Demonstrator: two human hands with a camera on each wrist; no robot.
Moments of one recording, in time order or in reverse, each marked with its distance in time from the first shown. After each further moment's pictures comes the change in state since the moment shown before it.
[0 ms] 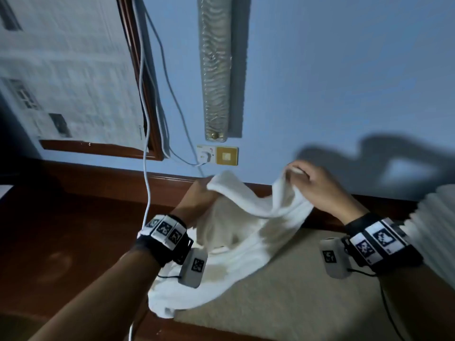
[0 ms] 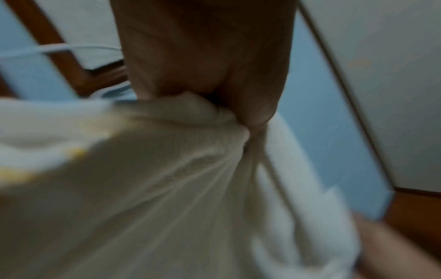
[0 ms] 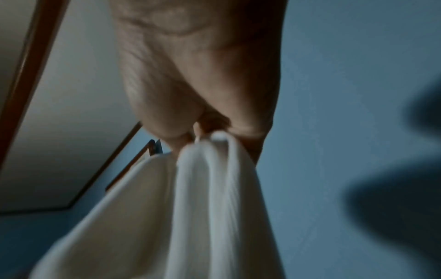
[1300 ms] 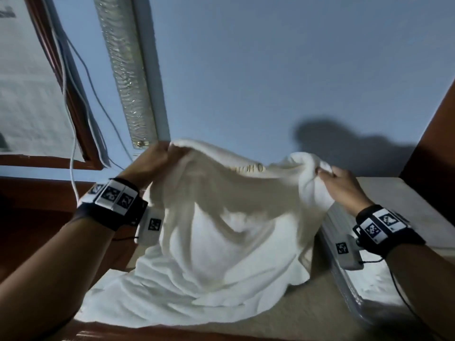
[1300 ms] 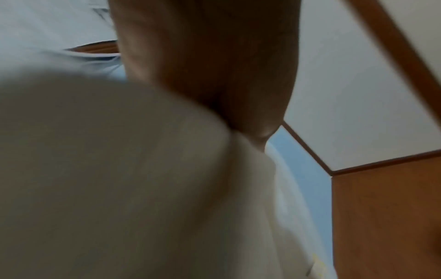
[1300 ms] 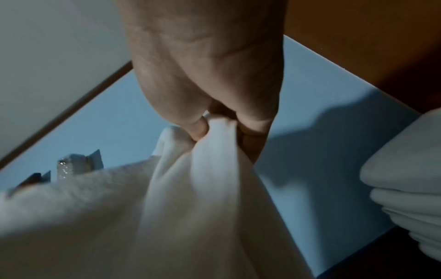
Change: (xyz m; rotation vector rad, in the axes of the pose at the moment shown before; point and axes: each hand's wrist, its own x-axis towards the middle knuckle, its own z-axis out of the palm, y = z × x) left_hand -0.001 0.183 0.132 0.269 0.066 0.267; right_hand -0.095 0.206 -0.262 -0.040 0.364 0.348
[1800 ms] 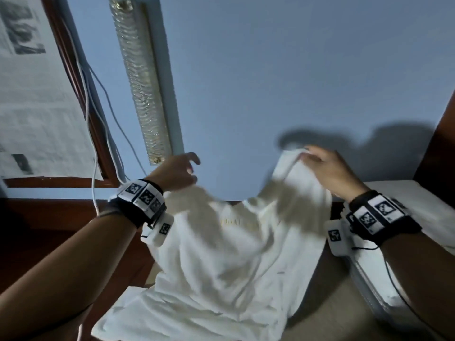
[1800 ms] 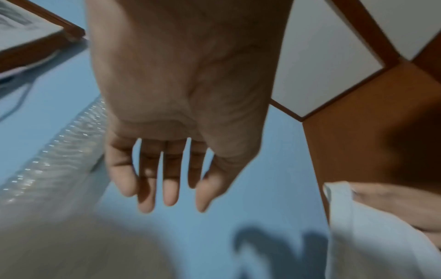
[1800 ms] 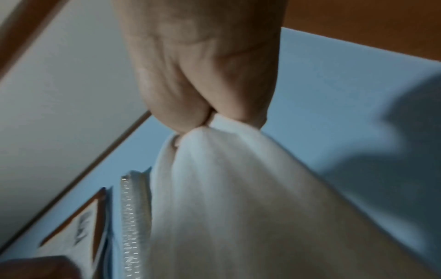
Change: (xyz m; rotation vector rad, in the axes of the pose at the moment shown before) left_hand 0.024 -0.018 -0.024 0.400 -0.174 -0.153; right_hand -0.027 -0.106 0.023 0.133 -0.022 -0.408
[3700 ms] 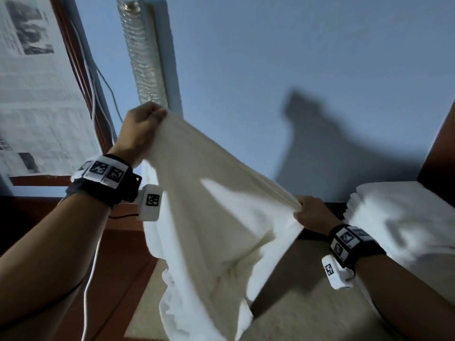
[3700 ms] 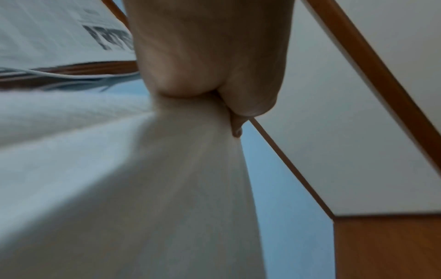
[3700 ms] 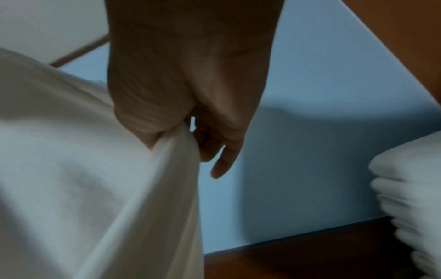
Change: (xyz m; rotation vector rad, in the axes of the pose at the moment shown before) left_hand -0.012 -0.010 -0.087 -0.582 0.556 0.115; right_hand -0.049 0.067 0.063 -0.387 -0.382 0.213
